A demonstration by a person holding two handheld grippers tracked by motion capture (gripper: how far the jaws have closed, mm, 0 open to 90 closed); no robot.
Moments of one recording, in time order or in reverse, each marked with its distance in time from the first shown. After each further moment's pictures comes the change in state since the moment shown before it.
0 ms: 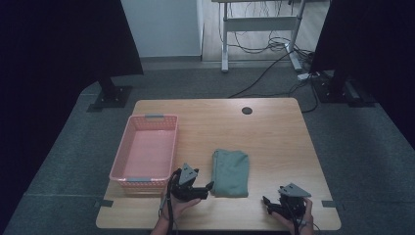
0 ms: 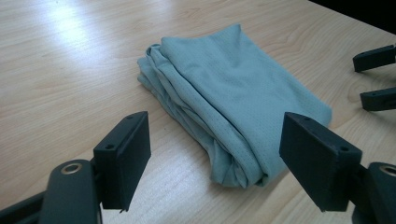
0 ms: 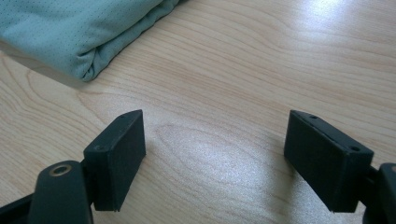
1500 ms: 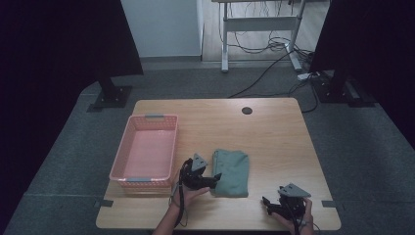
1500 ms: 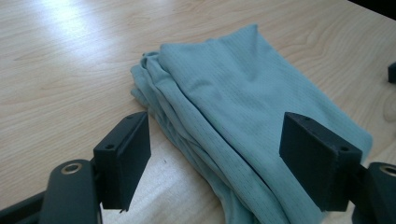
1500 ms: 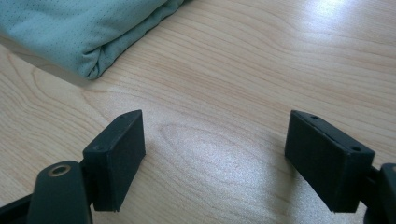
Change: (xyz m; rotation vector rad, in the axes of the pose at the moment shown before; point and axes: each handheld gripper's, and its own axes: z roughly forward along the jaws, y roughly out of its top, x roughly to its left) left arm 0.009 0.018 0.045 0.049 -0.007 -0.023; right arm 0.000 0.000 0.000 0.001 0.012 -0.013
